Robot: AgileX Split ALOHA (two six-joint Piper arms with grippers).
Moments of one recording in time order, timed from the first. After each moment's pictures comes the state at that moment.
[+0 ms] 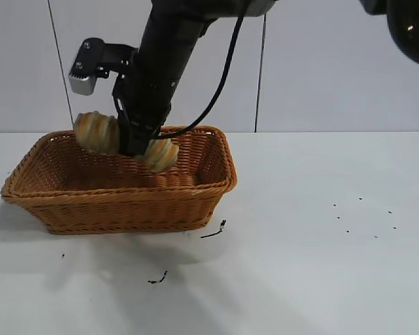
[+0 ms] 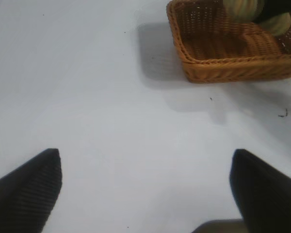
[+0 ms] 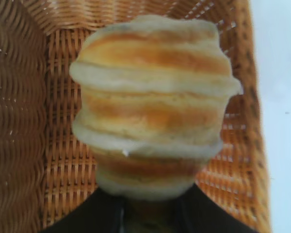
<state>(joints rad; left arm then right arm) 0.01 0.00 -0.50 -0.02 1.06 0.04 0.63 2.51 -2.26 0.21 0.91 -1.10</state>
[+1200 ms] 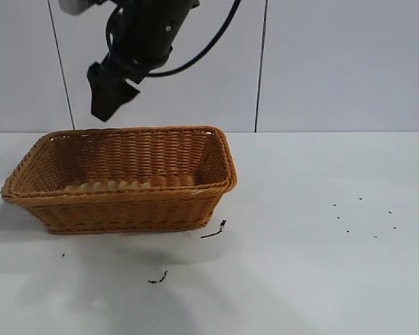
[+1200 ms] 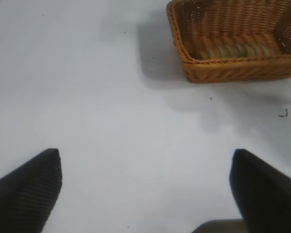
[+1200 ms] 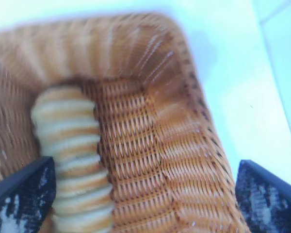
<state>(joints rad) 0.01 0.00 -0.50 -0.02 1.06 0.04 0.62 2.25 -2.27 0.15 0.98 -0.21</state>
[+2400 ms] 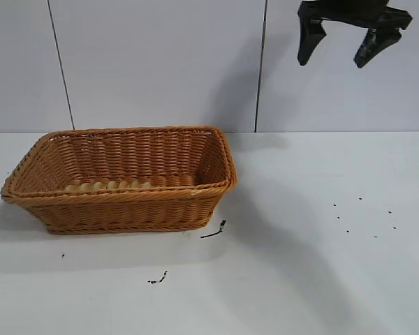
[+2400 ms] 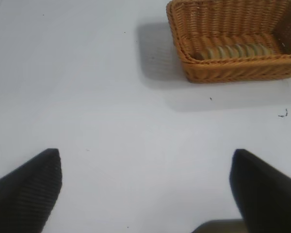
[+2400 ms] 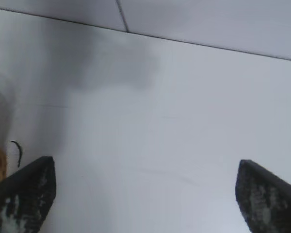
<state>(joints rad) 0.01 0.00 -0.50 -0.02 1.06 0.04 0.01 2.25 -2.27 0.11 1.21 -0.11</state>
